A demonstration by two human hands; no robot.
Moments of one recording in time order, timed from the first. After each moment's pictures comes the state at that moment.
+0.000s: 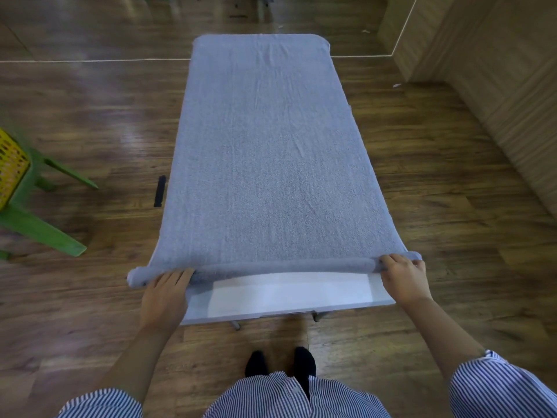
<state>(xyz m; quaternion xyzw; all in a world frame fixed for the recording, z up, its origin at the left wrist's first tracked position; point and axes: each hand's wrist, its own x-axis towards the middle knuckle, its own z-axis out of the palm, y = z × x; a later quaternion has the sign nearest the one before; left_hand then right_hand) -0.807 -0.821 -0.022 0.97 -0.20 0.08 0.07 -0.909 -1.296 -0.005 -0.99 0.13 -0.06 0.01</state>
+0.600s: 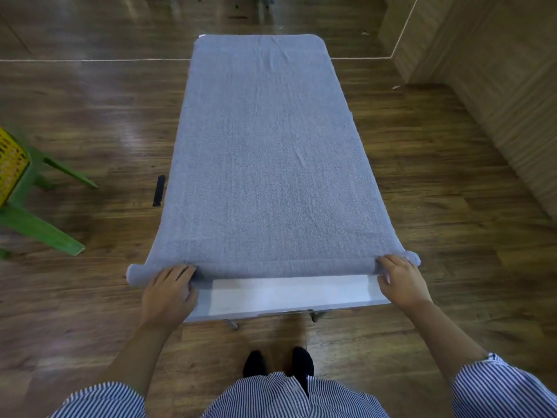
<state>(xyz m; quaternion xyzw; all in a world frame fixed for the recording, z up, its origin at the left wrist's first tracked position) -0.809 -0.828 -0.019 0.97 -0.20 0.08 0.09 -0.916 -1.305 -0.011 -0.99 0.13 -0.03 0.07</state>
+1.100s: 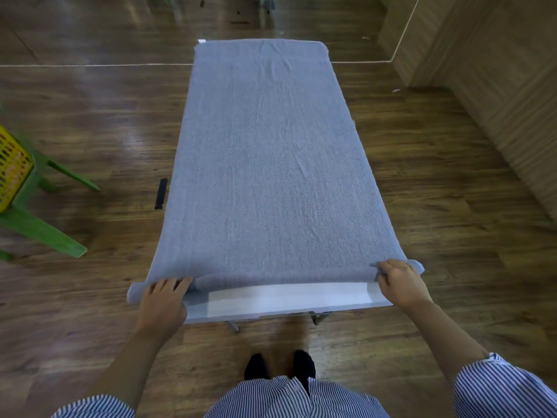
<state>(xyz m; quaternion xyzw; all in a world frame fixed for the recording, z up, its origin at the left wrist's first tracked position) -0.816 -0.809 -0.030 0.97 -0.22 0.06 0.05 -0.915 -1.301 -0.003 -0.99 0.10 -0.03 0.11</state>
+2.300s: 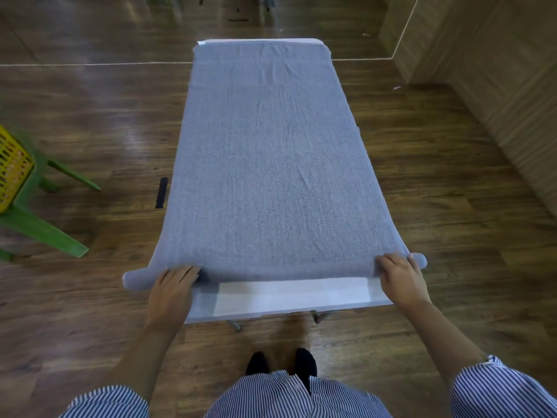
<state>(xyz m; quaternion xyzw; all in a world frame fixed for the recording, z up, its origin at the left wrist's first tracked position) -0.809 -0.828 -0.021 0.97 -0.21 0.06 0.13 -0.913 -1.296 -0.011 -0.99 0.13 -0.05 0.07</state>
